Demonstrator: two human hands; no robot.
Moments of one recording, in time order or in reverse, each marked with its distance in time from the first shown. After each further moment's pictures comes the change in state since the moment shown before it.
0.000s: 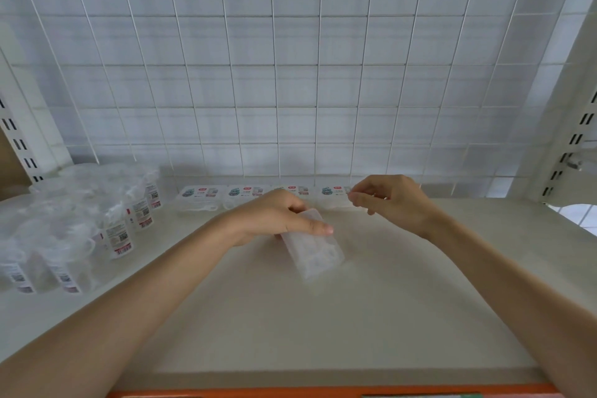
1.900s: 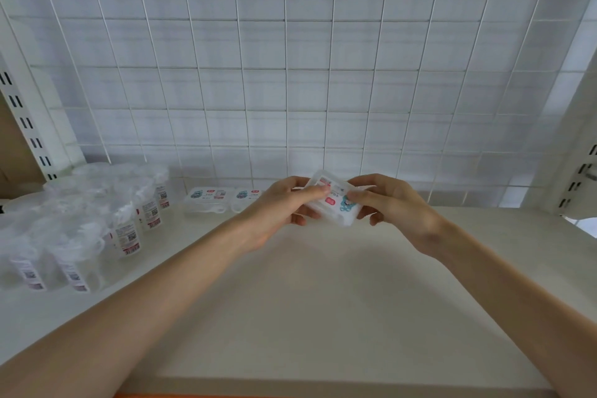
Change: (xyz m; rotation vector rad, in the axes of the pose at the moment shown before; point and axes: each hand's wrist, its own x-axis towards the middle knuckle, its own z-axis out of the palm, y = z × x) left_hand 0.005 0.005 0.004 -0.536 0.233 0.043; right_hand -0.002 -0.027 0.012 0.457 -0.074 0.161
